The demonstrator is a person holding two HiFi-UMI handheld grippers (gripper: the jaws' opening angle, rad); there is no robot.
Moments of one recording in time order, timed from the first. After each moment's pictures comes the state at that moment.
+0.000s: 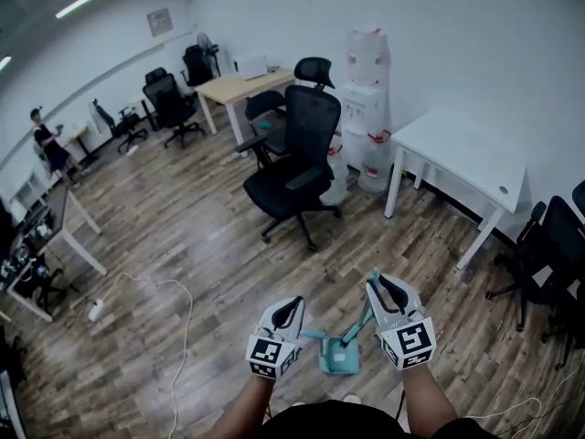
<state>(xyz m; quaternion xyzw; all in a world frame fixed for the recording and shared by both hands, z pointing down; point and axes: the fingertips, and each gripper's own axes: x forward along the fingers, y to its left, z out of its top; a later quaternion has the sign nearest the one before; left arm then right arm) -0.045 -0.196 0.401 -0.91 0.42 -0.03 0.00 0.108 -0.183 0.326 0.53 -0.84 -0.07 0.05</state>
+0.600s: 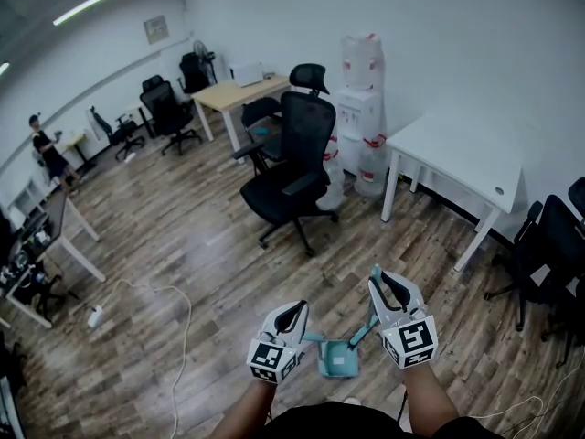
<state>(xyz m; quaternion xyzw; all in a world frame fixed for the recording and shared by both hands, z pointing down) -0.032 -0.186 0.389 -0.92 0.40 -0.01 0.00 0.118 -0.182 0.309 0.55 -0.83 -0.09 0.05</state>
